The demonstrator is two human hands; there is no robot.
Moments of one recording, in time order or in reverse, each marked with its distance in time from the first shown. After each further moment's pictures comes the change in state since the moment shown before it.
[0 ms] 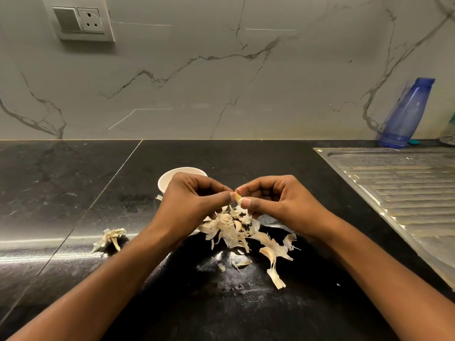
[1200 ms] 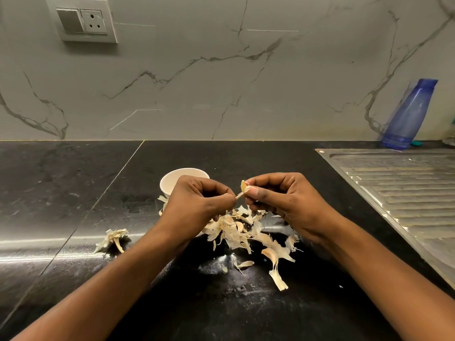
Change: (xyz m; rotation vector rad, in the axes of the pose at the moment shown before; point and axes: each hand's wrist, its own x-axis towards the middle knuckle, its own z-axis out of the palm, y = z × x) left_hand -0.002 0.002 0.006 -0.069 -0.011 -0.024; right_hand 0.000 -0.004 0.001 0.298 0.073 0.040
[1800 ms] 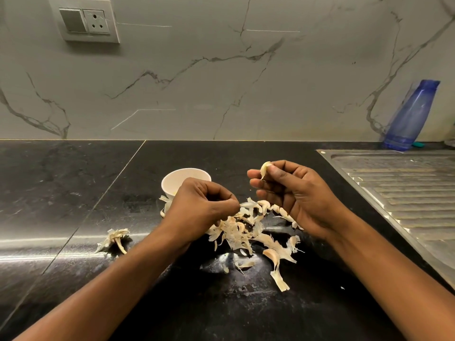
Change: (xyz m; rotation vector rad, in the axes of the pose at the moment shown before) left_hand 0.000 -0.002 0.000 0.058 -0.038 -0.054; right_hand 0.004 -0.009 -0.005 0.311 0.079 0.044
